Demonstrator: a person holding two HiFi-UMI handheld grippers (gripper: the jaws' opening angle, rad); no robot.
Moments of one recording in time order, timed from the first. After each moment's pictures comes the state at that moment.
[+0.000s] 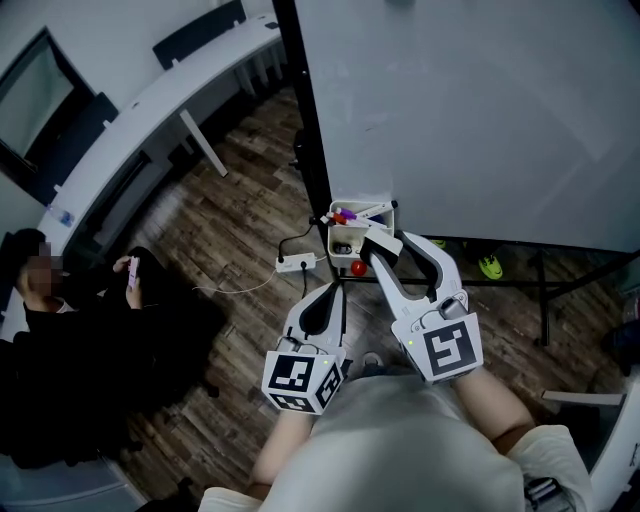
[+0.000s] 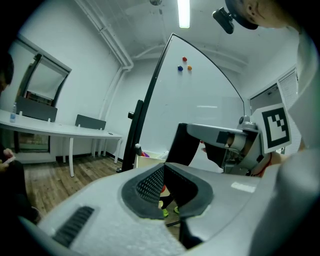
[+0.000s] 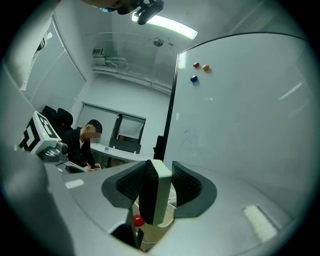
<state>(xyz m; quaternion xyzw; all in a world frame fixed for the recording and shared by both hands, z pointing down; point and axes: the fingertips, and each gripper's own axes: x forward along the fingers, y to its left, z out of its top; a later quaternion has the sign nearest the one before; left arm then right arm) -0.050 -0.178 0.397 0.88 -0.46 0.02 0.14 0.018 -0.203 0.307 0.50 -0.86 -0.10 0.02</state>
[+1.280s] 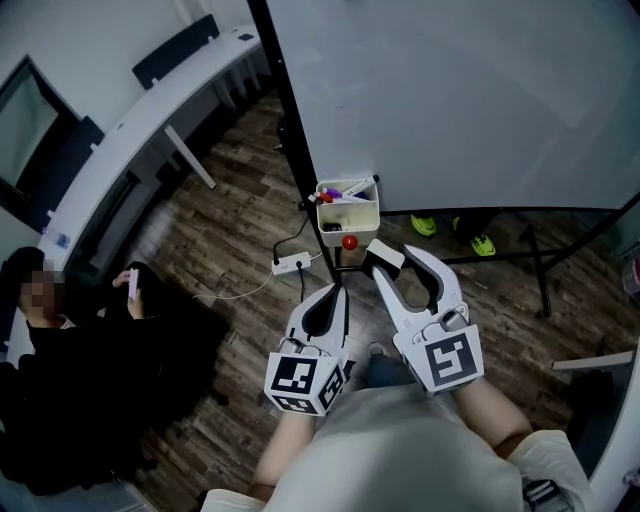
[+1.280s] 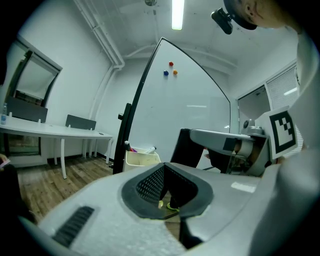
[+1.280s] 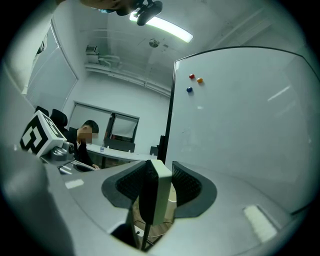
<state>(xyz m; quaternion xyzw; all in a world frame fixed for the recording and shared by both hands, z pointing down) -0.046 -0.117 0.393 0.90 -0.41 0.02 0.12 0.022 -0.122 0.316 0.55 -0.83 -0.08 0.02</state>
